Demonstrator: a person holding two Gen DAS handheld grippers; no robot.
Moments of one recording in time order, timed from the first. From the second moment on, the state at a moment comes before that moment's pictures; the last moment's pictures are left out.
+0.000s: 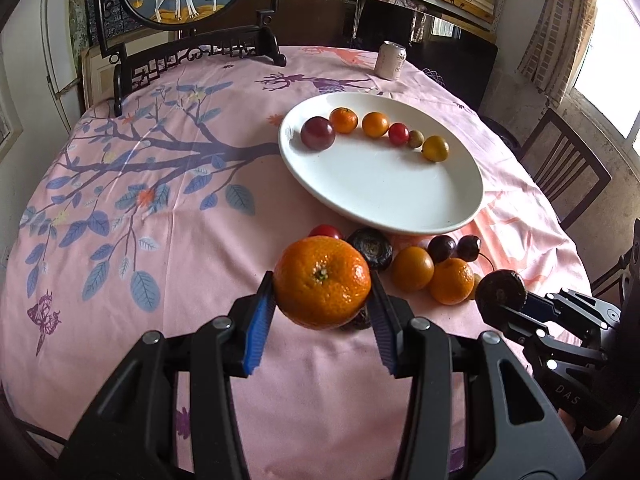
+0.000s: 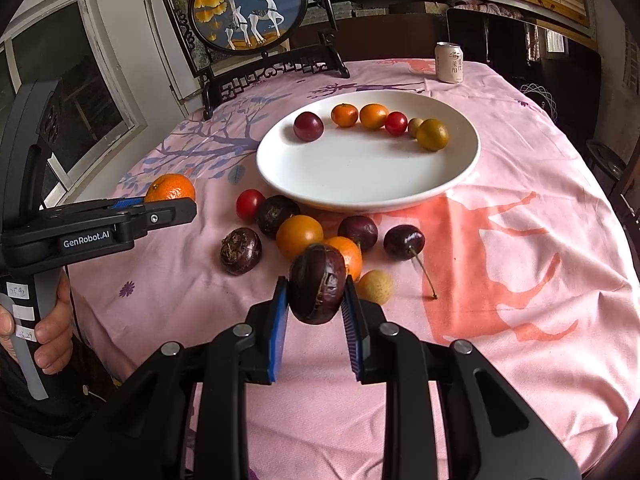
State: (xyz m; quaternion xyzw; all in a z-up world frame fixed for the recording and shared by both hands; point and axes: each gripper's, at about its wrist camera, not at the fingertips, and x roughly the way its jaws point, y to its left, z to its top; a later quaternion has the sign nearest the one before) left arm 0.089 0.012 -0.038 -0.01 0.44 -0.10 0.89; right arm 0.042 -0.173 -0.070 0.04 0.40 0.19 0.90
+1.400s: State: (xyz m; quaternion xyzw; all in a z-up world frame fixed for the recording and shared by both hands) left arm 0.106 0.007 -0.033 0.01 0.42 -0.09 0.91; right arm 0.059 -0.215 -0.048 -0.01 0.38 0.07 0.92
